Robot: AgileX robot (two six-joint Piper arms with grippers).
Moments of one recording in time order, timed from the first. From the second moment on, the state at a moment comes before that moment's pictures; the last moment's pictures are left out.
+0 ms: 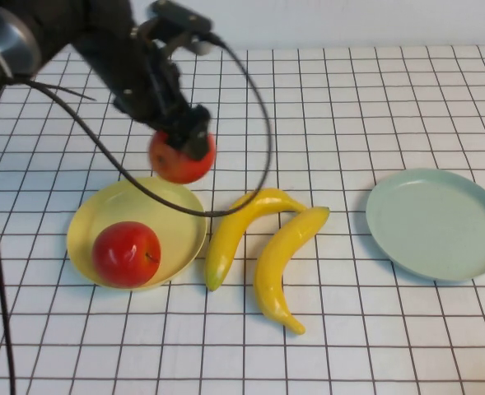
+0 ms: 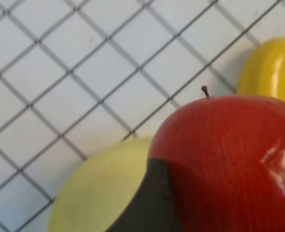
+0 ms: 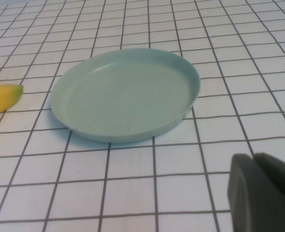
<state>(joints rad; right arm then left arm) 0.00 -0.01 0.03 0.17 0.36 -0.03 -0.39 1.98 -1.91 -0.19 1.18 0.49</state>
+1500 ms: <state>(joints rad) 0.00 -0.01 0.03 0.17 0.36 -0.03 -0.24 1.90 -1.91 -0.44 1.23 0.50</state>
